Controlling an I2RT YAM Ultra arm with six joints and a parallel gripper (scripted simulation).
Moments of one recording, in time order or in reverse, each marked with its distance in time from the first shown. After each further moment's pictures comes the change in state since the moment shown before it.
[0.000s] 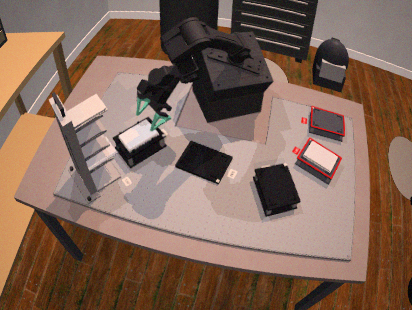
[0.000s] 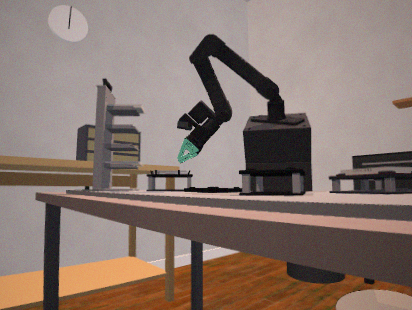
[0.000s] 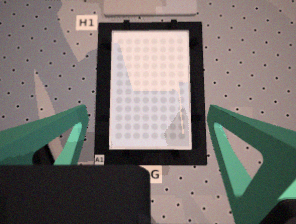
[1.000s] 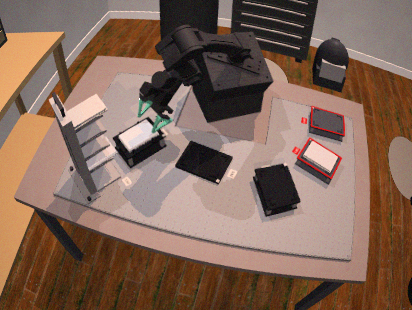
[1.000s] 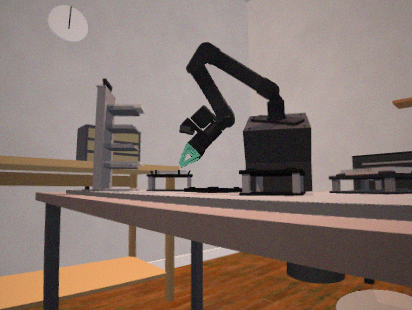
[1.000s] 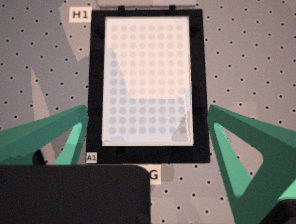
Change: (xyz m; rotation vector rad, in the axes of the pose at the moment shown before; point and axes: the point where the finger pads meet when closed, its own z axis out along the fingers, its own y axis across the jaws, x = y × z) arm 0.016 -0.003 0.008 0.009 -0.021 0.000
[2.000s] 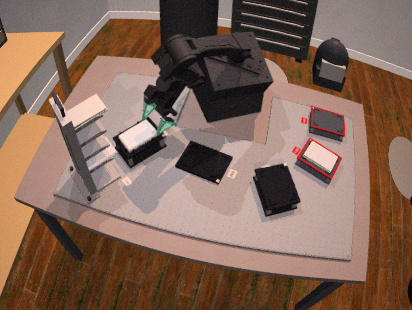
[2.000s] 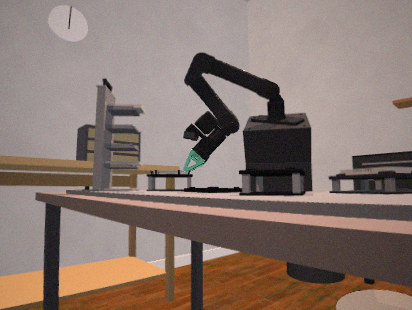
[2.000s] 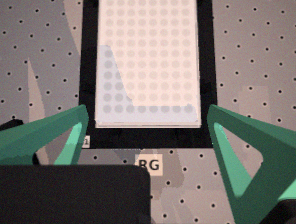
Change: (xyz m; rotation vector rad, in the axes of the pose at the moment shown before) arm 0.028 0.000 0.006 -0.002 0.005 -0.001
